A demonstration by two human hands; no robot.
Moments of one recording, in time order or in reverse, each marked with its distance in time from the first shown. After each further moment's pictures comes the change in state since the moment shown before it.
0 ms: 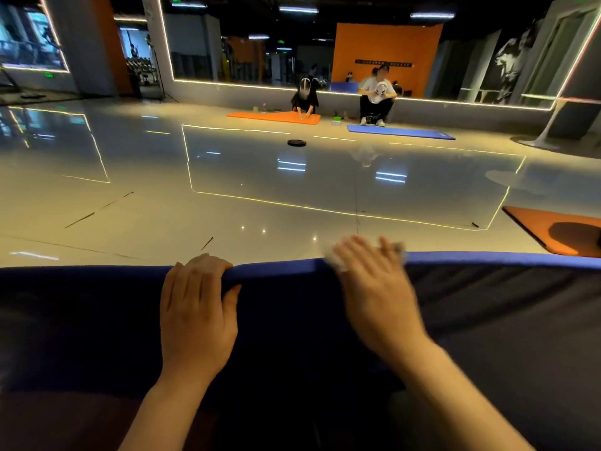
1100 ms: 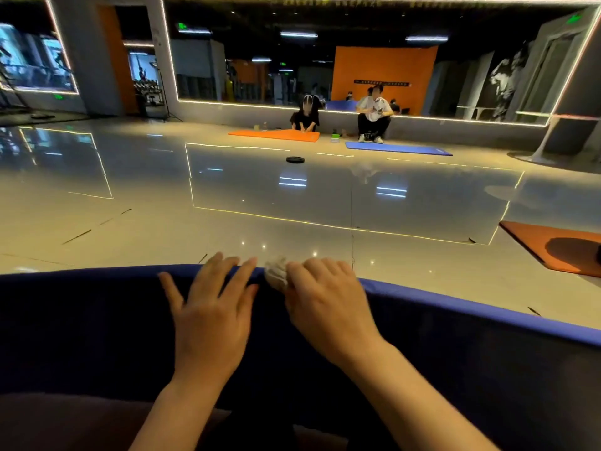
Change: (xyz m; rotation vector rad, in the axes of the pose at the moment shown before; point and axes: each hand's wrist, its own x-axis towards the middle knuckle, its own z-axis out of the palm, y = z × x) left_hand 0.023 0.052 0.019 0.040 0.014 0.025; right_hand 0.029 -0.010 -0.006 0.019 0.039 -0.177
